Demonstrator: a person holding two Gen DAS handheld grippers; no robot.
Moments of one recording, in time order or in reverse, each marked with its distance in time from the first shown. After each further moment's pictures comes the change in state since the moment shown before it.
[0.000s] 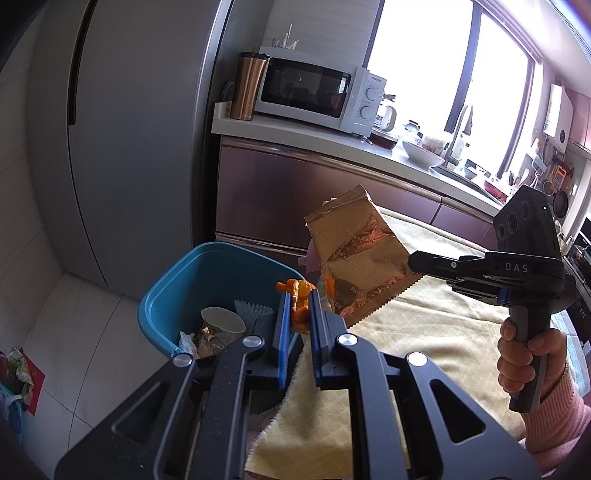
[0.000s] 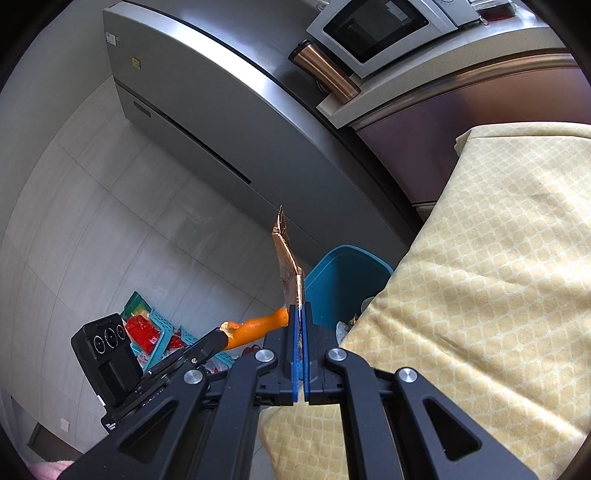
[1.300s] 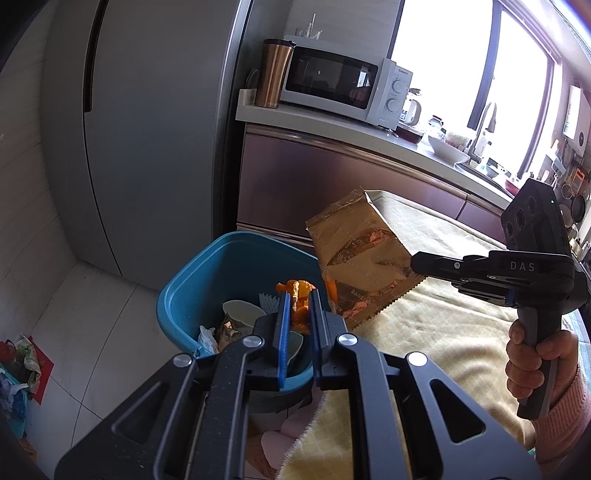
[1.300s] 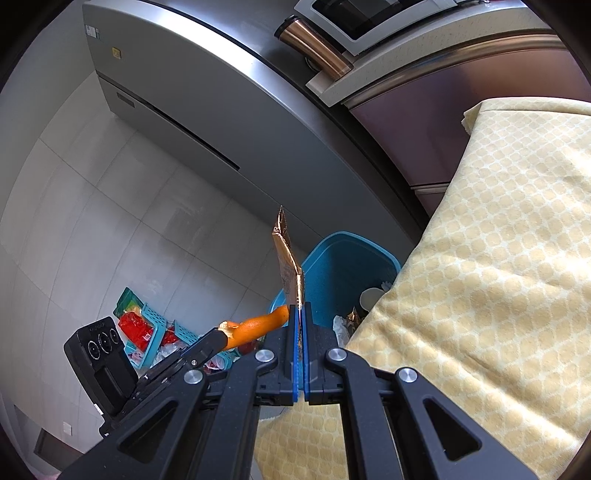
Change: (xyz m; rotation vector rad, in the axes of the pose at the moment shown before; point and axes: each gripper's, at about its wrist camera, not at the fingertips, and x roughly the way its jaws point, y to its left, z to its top) left arm 0.015 0.016 -0.004 -0.031 0.029 0.078; right arm 0.040 -0.001 0.000 0.030 0.058 -0.020
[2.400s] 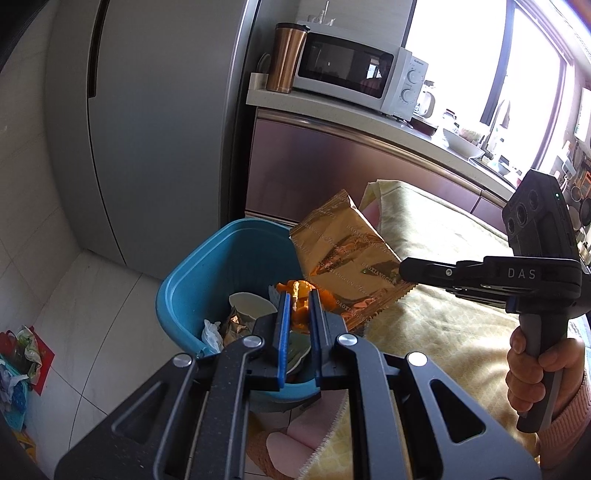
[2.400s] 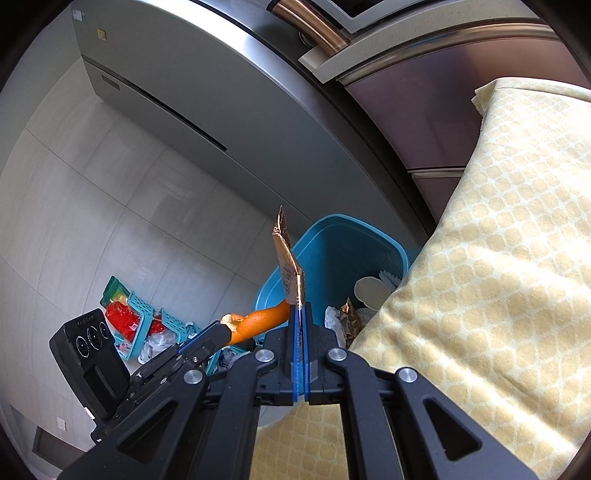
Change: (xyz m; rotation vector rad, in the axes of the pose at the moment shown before) left arm 0.030 0.012 -0.004 -0.028 0.040 0.029; right arm 0.040 0.002 0.004 -0.003 0.073 -0.041
